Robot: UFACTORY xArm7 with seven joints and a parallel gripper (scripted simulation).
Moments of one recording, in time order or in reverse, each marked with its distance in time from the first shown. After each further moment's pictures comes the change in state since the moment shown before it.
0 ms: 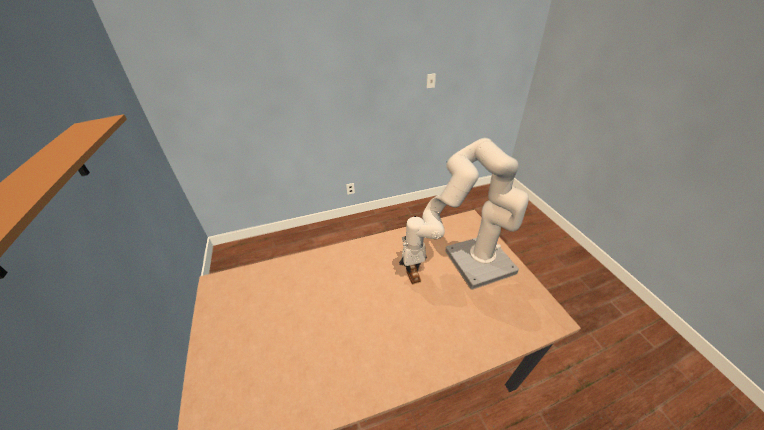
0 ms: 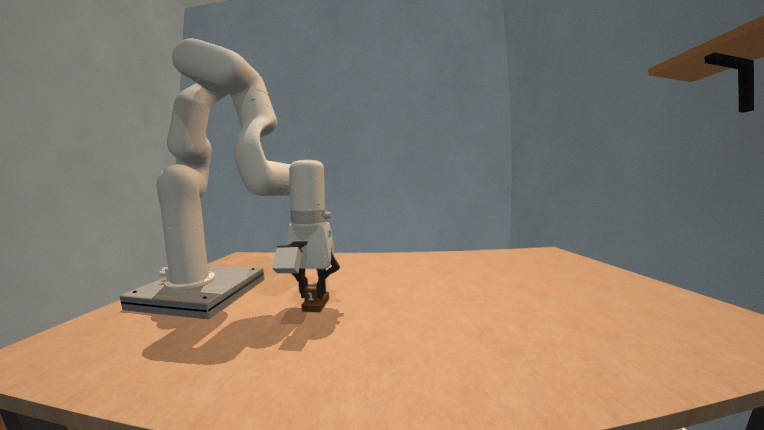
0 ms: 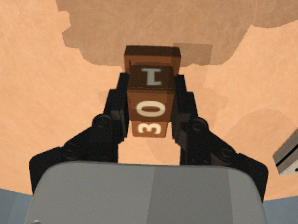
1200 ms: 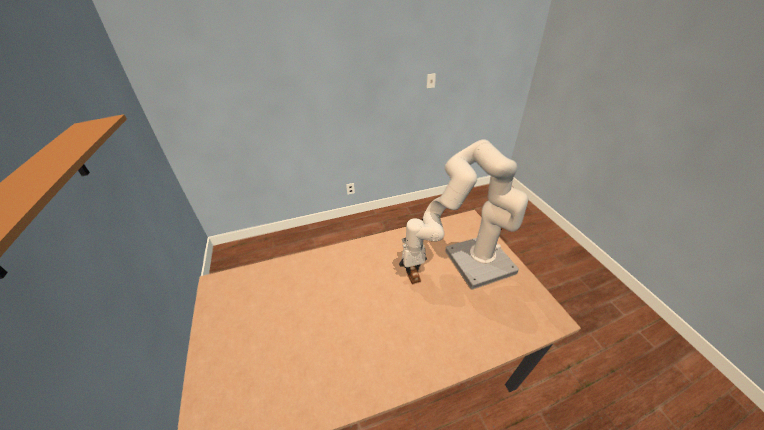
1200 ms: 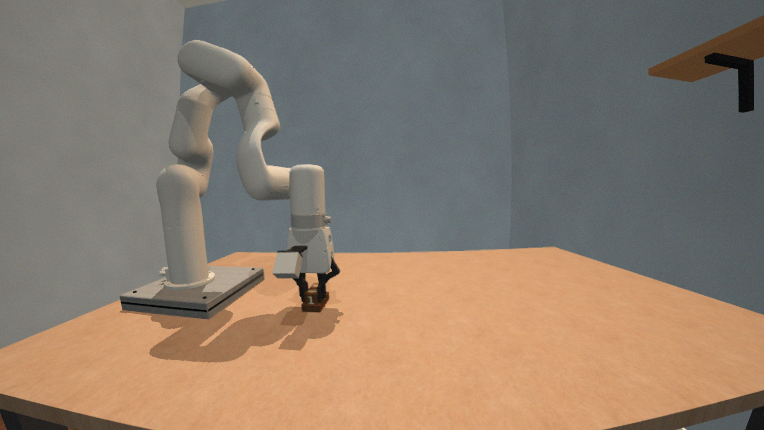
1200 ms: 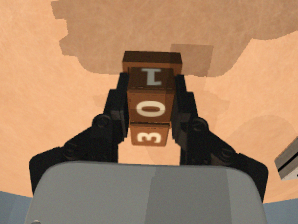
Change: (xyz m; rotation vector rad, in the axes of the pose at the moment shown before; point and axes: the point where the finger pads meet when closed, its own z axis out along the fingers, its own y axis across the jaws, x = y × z) arm 0.000 0.000 0.010 0.000 0.000 0.000
